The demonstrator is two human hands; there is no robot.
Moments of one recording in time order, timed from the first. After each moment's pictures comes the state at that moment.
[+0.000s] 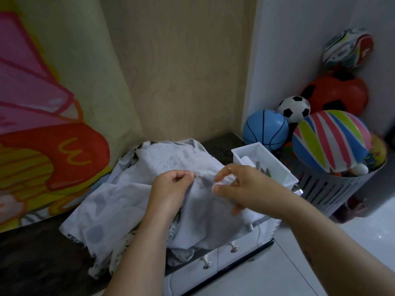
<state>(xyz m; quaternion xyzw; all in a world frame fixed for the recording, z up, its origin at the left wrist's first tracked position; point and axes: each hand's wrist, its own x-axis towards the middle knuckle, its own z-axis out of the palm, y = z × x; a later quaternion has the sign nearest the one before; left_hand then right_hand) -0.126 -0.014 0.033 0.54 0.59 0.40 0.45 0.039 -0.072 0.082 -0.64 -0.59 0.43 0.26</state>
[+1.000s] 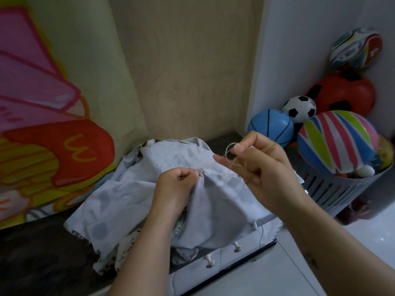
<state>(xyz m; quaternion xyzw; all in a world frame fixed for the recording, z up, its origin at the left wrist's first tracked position) -0.126 -0.017 0.039 0.56 0.58 0.40 0.43 0.029 -0.069 0.088 -0.31 -0.47 0.53 0.63</state>
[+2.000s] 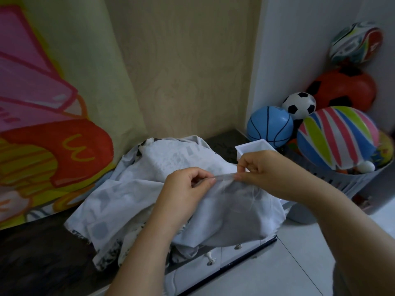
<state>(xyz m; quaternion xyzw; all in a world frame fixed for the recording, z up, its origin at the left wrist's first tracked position) -0.126 -0.032 0.044 0.72 0.46 0.37 0.37 0.067 -0.059 0.086 -0.64 -0.72 0.20 0.16</state>
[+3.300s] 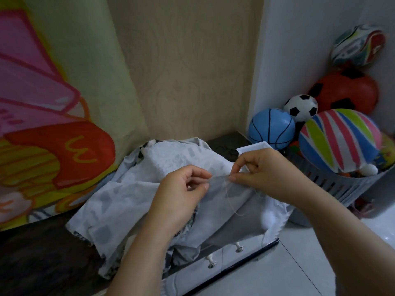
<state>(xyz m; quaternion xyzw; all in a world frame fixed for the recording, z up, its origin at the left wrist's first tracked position) -0.131 -0.041 0.056 0.68 0.48 0.38 0.40 0.061 -0.056 0.084 -0.62 -0.69 0.23 0.29</state>
